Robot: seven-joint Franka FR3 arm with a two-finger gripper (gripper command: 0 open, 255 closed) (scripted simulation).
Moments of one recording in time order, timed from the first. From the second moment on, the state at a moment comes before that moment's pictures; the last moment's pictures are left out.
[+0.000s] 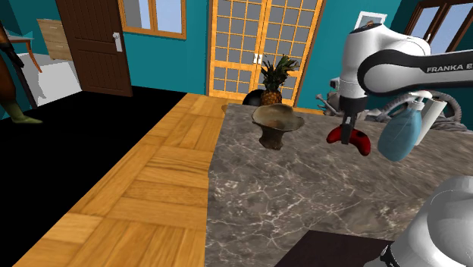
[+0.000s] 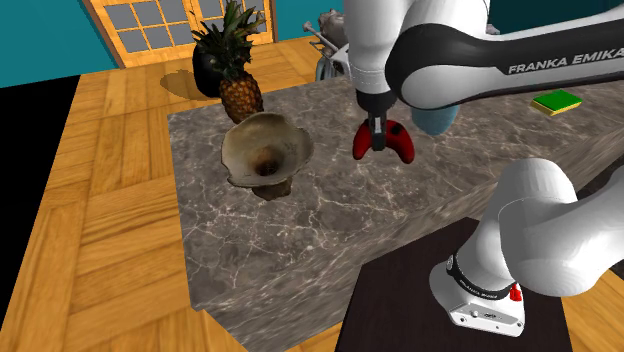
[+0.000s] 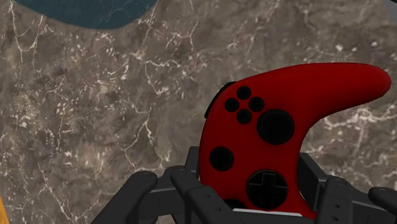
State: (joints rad) arm -0.01 -0.70 -0.09 -2.55 -0.38 1.73 -0.27
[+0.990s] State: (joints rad) arm -0.01 -0.70 -0.07 -2.35 -0.36 1.54 -0.33
